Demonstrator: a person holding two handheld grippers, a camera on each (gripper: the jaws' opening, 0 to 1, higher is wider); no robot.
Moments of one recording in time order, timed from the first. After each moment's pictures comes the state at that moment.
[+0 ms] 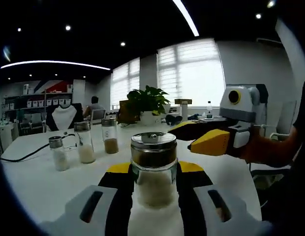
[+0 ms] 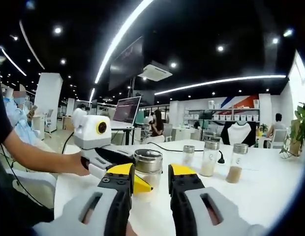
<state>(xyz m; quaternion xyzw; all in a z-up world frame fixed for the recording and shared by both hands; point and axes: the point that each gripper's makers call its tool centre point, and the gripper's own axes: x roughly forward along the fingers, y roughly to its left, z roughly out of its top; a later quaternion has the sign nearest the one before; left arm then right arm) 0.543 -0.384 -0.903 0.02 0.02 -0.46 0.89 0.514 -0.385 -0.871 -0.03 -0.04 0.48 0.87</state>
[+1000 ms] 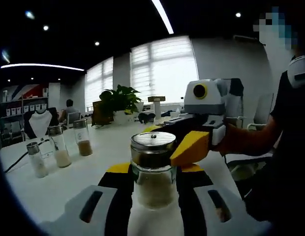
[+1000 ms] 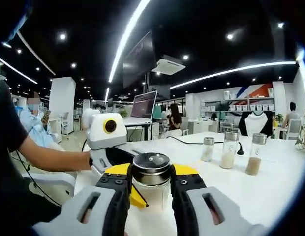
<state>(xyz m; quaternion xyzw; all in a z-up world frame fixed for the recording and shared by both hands) 0.498 -0.406 -0.907 0.04 0.01 -0.56 0.82 0.485 -0.370 -0.882 -0.02 0.00 0.55 0.84</state>
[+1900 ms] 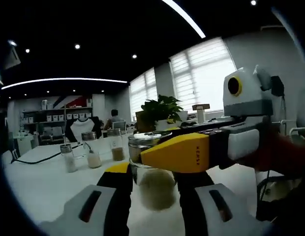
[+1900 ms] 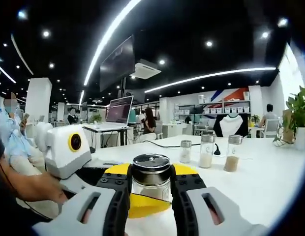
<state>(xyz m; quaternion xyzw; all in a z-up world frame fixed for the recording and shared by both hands) 0.512 -0.412 -0.898 0.04 -0.04 -0.35 0.93 0.494 -0.386 -0.872 -0.01 -0.01 0.43 0.90</state>
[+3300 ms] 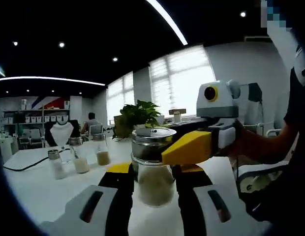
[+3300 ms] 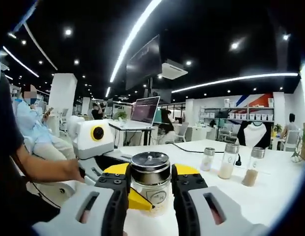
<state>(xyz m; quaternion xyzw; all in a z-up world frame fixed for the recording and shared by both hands) 0.489 -0.393 -0.886 0.03 -0.04 -0.48 0.88 0.478 -0.362 -0.861 -0.04 -0.02 0.55 0.83</state>
